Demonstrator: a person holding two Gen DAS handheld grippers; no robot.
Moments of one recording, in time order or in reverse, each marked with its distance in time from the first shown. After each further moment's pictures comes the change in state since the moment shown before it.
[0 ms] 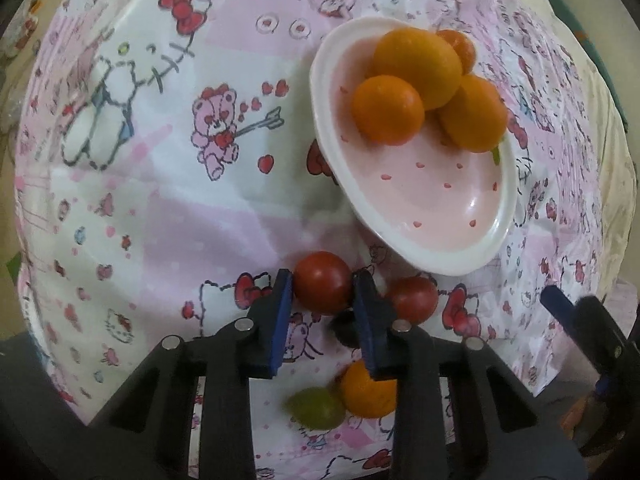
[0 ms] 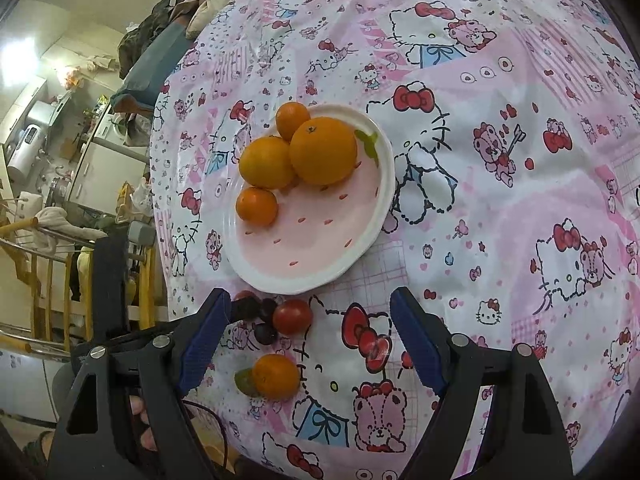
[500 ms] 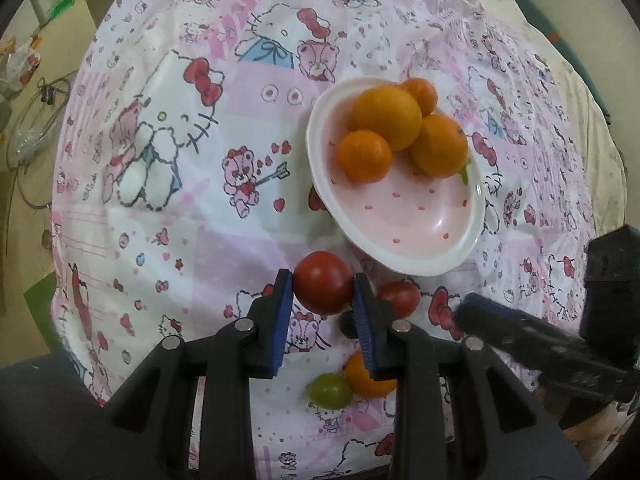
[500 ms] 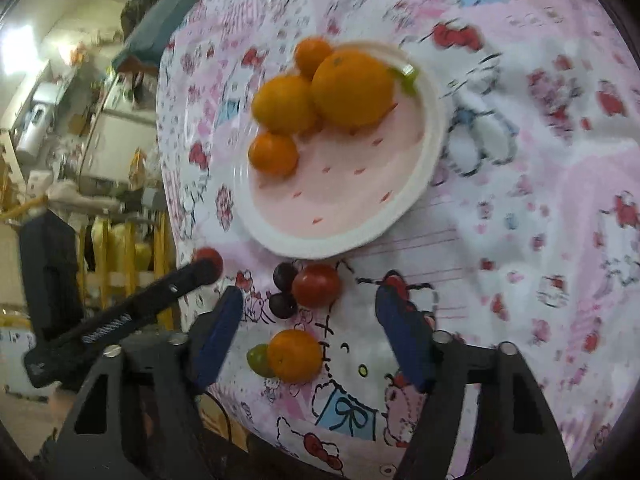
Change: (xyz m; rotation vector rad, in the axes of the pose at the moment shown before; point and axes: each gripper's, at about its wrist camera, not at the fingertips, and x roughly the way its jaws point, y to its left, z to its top) left arm -0.048 0.002 -0.003 0.066 -0.132 0.018; right arm 0.047 0.012 -0.005 -0.019 0.182 0.069
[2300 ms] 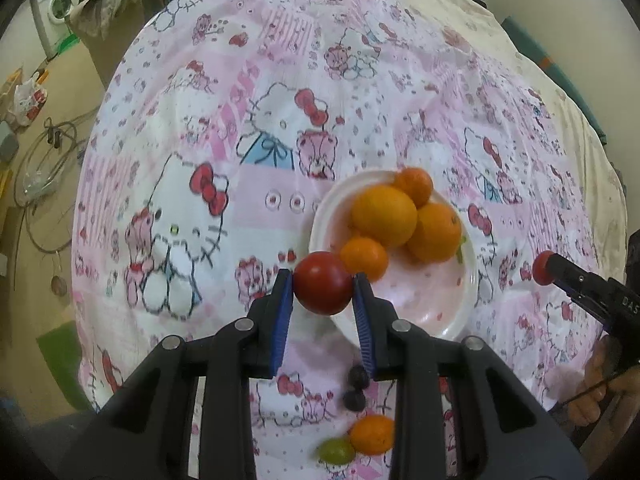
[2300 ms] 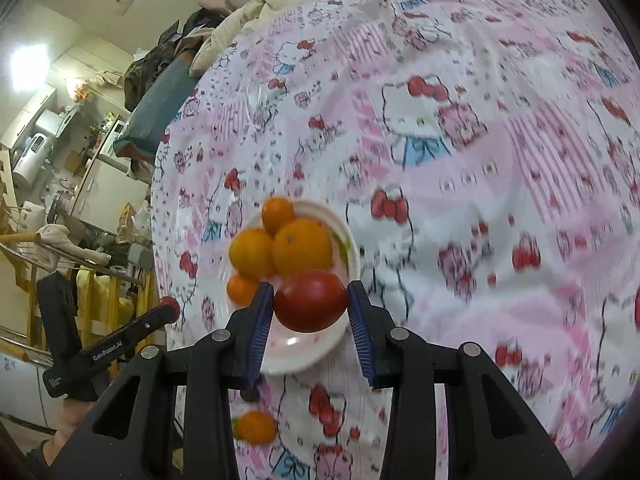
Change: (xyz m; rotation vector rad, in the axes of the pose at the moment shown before) left arm -0.023 -0.007 0.057 0.039 -0.164 0.010; right arm -0.096 -0.027 0.067 -0.032 -0.282 -0.072
